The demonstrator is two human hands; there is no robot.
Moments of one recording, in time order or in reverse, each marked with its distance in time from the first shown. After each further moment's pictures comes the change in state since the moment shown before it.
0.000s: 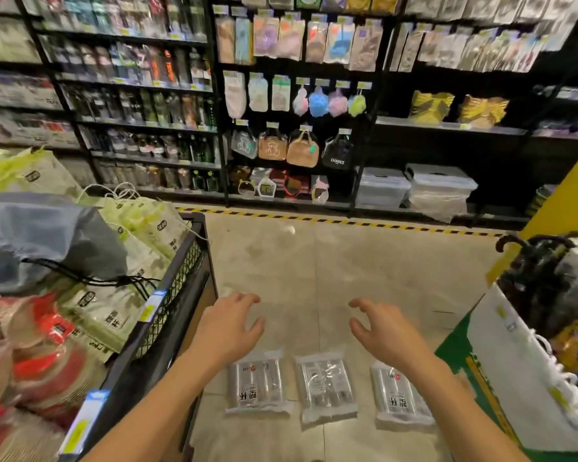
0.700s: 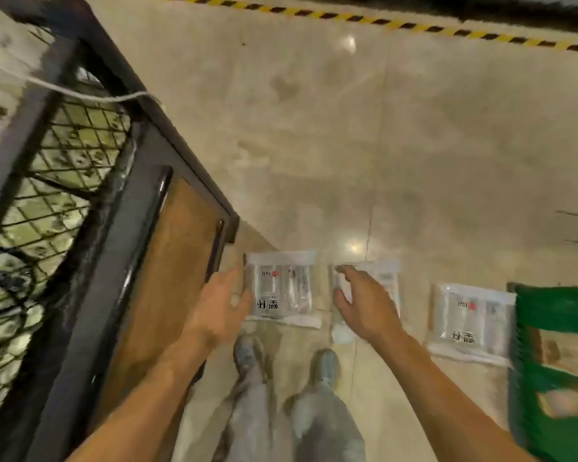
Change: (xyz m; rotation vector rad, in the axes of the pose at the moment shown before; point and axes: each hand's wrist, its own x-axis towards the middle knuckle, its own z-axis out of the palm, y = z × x) left_hand 0.249 -0.200 0.326 -0.313 -0.396 -0.471; right_hand 0.382 0.082 0.354 0.183 -0.393 0.081
